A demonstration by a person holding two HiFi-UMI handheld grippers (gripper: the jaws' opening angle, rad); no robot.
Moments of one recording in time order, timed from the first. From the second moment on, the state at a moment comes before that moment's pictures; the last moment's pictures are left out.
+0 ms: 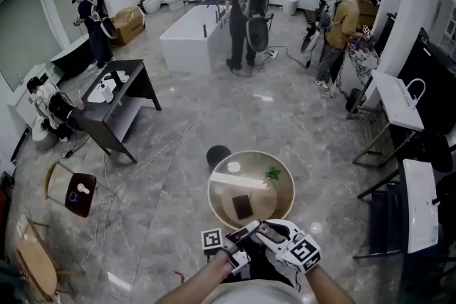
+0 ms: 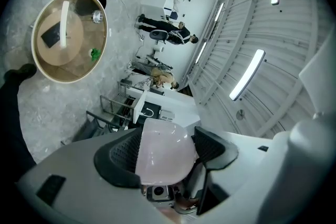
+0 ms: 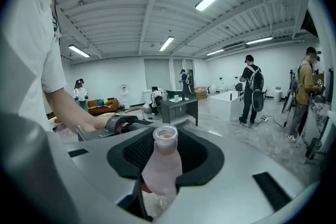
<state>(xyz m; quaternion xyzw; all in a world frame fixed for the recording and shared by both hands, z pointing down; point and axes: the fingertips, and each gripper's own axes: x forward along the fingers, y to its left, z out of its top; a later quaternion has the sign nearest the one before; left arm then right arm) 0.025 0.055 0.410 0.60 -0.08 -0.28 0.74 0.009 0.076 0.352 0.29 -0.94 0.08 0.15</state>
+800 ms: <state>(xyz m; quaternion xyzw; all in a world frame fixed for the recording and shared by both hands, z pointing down) 0.063 0.116 0.374 0.61 -0.08 -0.28 0.74 0.047 0.138 0.314 0.28 -0.95 0.06 0.15</state>
